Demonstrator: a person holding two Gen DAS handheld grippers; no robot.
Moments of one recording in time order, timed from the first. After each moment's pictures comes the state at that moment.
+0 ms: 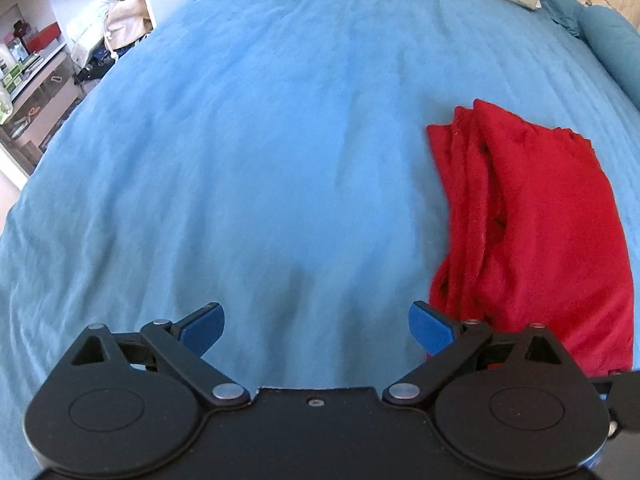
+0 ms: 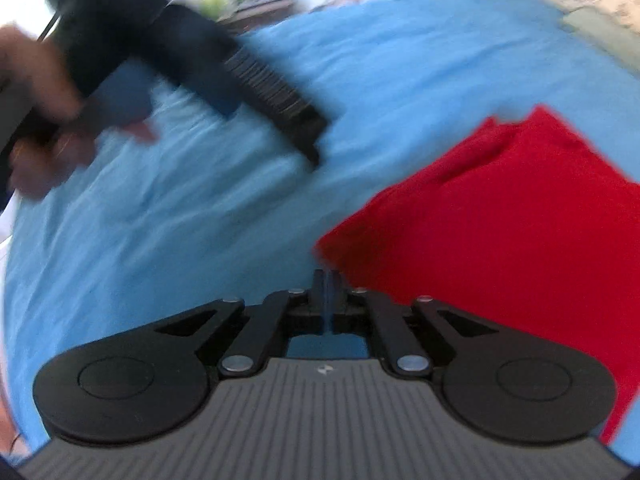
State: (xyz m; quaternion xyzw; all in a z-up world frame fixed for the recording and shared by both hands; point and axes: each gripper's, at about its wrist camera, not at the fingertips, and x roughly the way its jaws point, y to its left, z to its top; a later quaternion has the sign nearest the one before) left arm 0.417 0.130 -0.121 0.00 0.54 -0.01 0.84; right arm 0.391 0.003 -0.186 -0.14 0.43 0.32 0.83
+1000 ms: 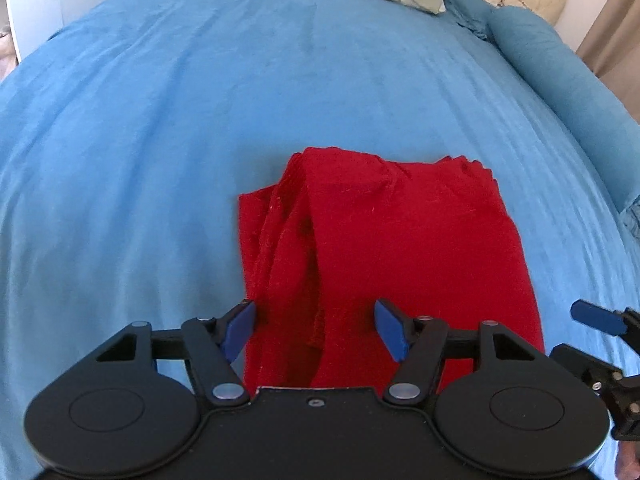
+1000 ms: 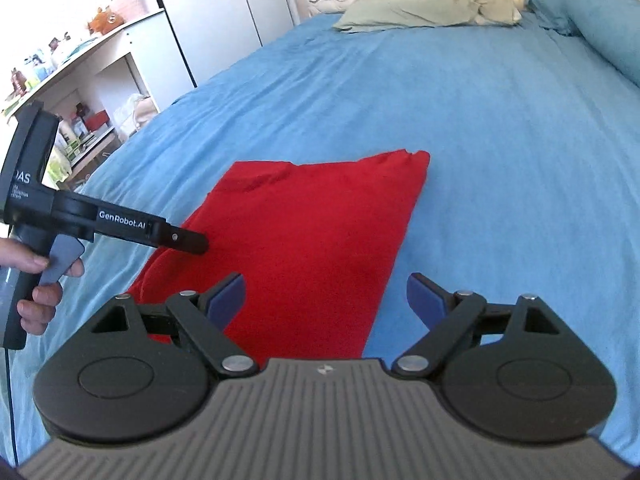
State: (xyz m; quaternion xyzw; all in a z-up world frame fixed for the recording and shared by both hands) left arm 0.490 0.033 -0.135 -0.04 0.51 -0.15 0.85; right arm 0.431 -0.213 -0.131 0.06 0.38 0.10 0.92
